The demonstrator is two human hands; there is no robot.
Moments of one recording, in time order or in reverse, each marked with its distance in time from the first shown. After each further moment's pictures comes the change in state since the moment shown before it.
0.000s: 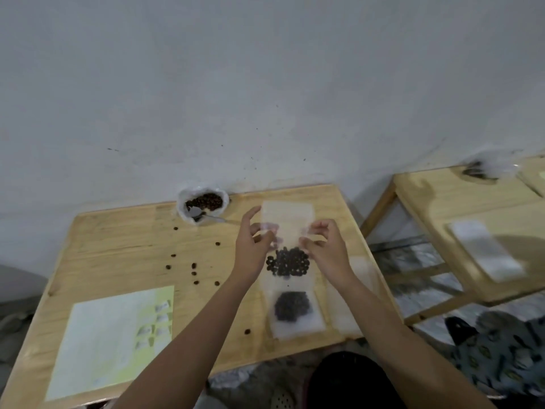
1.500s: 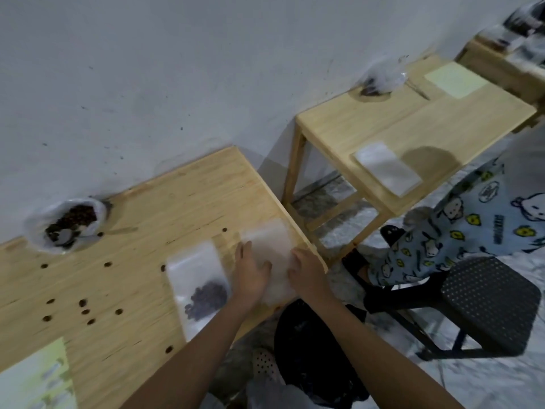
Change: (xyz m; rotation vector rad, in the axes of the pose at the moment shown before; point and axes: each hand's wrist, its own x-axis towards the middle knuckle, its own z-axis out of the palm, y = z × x) left_hand -0.036 -0.122 0.143 0.849 -0.368 -0.146; right_hand -0.043 0.138 -0.106 -0.601 0.026 0.342
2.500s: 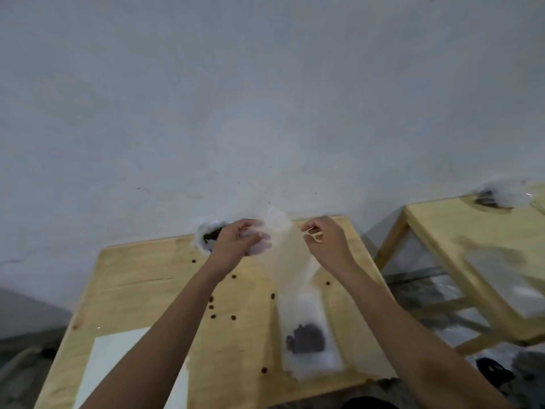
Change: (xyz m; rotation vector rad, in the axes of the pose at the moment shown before) left_hand -0.039 -0.032 -0.300 -0.729 0.162 0.216; right_hand 0.004 -0.260 -0.015 0.276 0.112 -0.686
